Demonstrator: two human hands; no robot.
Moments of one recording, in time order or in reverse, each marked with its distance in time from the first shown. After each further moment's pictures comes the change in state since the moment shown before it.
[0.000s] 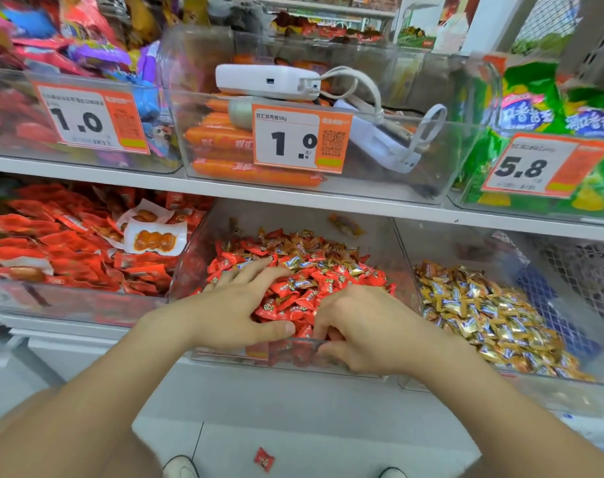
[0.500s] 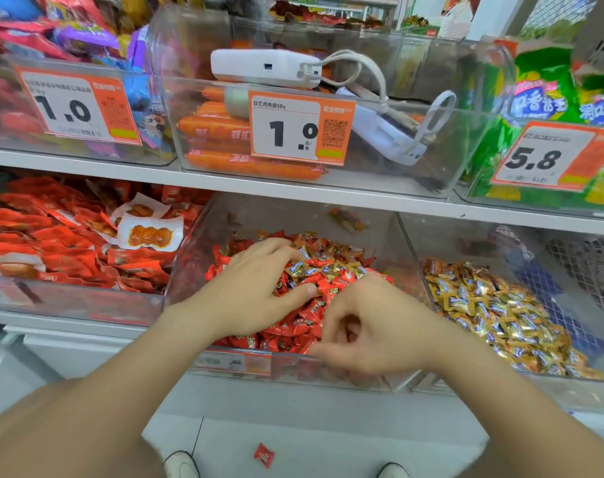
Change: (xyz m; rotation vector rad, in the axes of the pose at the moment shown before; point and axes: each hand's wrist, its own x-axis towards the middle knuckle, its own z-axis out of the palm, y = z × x) left_hand 0.023 0.019 0.003 0.006 0.402 0.188; right_hand -0.010 0.000 -0.013 0.346 0.038 0.077
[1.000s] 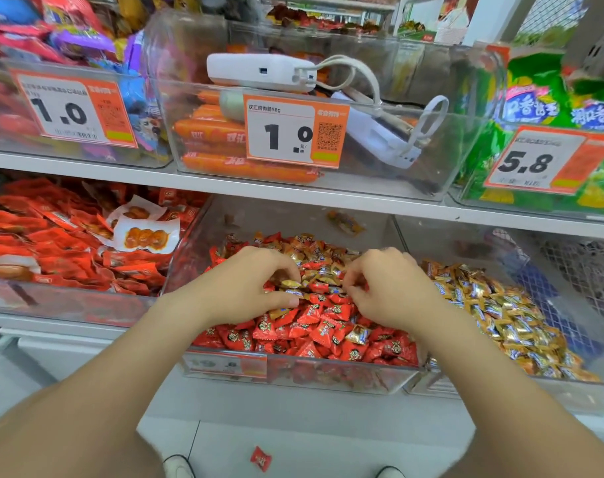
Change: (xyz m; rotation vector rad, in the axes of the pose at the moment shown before) left_hand 0.011 -0.006 -0.012 -0.073 -0.102 0.038; right_hand 0.025 0.040 -0.007 -0.329 0.183 0.374
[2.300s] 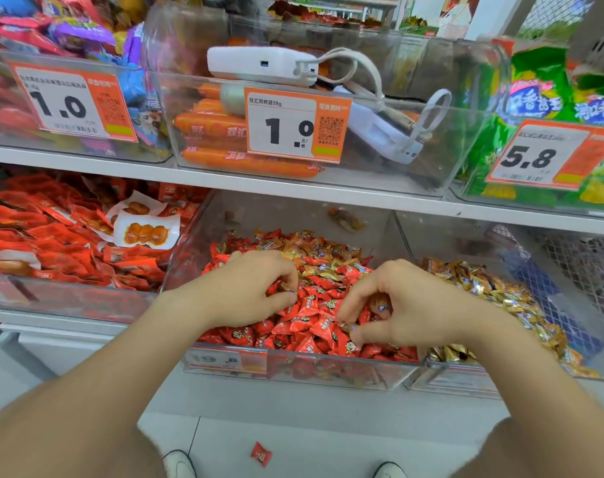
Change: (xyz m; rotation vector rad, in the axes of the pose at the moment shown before) left_hand -0.003 -0.003 0.008 0.094 -0.058 0.008; right_hand -0.031 0.016 -0.029 0.407 -0.300 -0.286
